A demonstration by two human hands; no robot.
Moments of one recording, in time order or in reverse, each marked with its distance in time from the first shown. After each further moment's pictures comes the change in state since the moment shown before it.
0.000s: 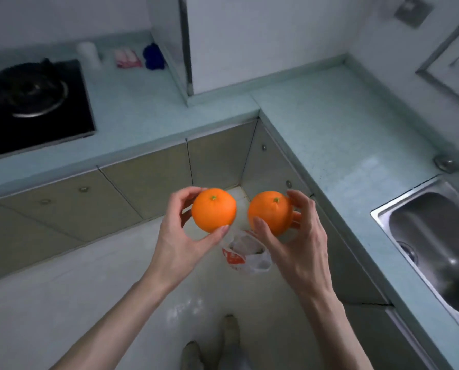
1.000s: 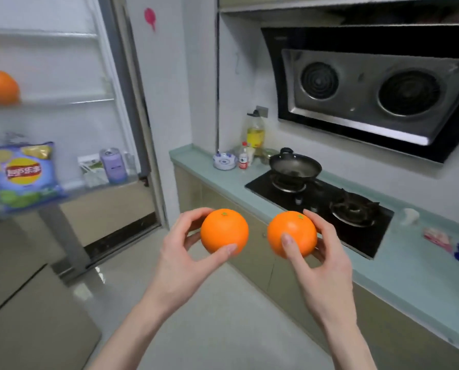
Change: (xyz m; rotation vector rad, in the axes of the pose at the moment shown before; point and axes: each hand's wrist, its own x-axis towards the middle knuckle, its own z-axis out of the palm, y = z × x) left_hand -0.309 0.172 -0.285 0.283 1.175 0.070; right_hand -0.150 -0.347 0.135 0.638 -0.845 -0.715
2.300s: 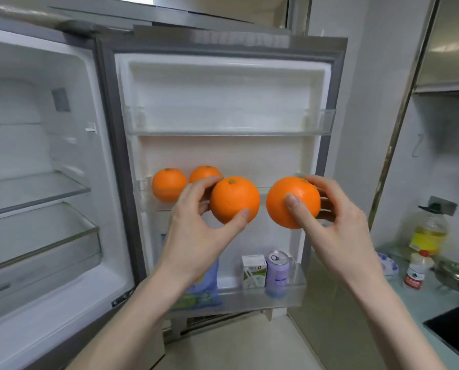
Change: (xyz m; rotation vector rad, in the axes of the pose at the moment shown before) left_hand 0.236 -0.031 -0.393 0.404 0.541 0.168; right_hand 0.212 -0.207 0.455 0.222 -0.401 -0.447
